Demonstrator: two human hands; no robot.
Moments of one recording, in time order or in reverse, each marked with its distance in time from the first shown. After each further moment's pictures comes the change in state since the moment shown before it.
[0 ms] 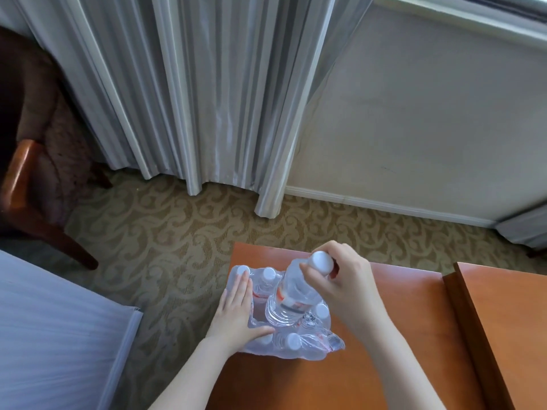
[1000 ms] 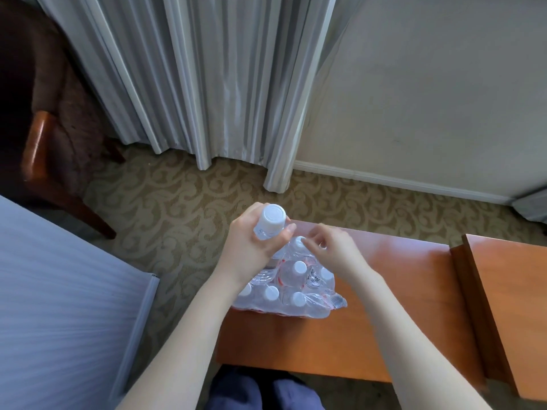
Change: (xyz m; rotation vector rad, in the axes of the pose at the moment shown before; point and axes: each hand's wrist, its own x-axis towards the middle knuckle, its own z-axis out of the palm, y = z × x) left_hand -0.051 0.070 -0.124 -0.904 0.528 0.187; right_hand 0.009 0.069 0.047 -0.241 -0.325 0.179
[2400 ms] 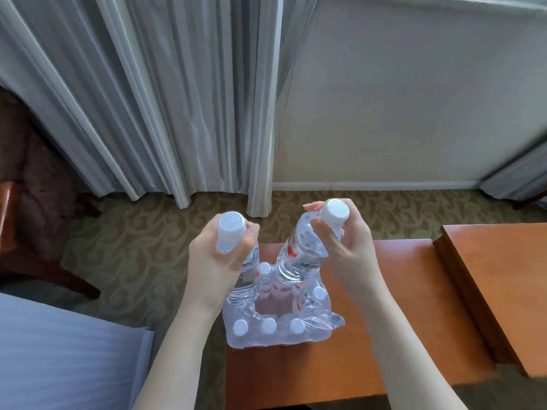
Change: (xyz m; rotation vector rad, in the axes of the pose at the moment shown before) left_hand 0.021 0.030 -0.024 -0.003 0.113 0.093; right_hand -0.041 -0.052 -0.074 0.848 0.485 -0.212
